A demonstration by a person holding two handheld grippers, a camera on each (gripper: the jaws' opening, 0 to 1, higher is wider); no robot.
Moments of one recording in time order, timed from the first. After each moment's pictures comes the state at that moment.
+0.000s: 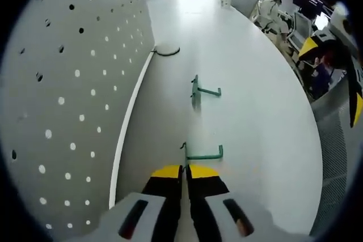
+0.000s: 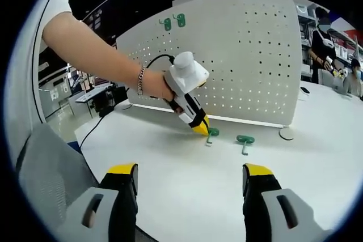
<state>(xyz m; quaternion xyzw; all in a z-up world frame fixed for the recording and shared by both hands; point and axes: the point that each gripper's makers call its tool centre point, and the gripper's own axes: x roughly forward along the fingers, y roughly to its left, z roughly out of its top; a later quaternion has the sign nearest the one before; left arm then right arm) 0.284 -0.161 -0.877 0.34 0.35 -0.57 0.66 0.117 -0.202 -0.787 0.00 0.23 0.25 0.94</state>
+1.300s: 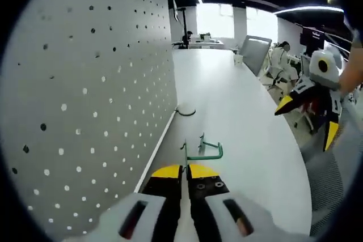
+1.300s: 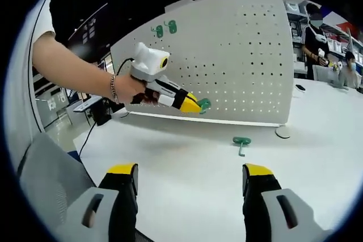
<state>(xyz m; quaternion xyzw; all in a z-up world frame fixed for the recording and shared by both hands) 0.283 -0.155 -0.789 0.19 0.22 -0.57 0.77 0.120 -0.208 -0.783 0.03 0.21 0.23 0.95</state>
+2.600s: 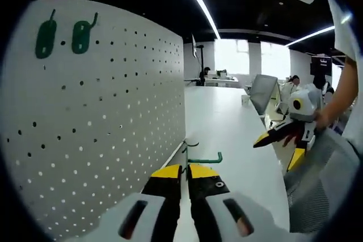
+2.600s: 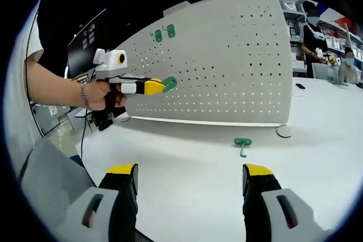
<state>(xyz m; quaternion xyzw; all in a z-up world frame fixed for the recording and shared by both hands) 0.246 -0.098 -0.713 0.09 0.12 -0.55 0.82 0.119 -0.208 -0.779 0.05 0.20 0.23 0.95</state>
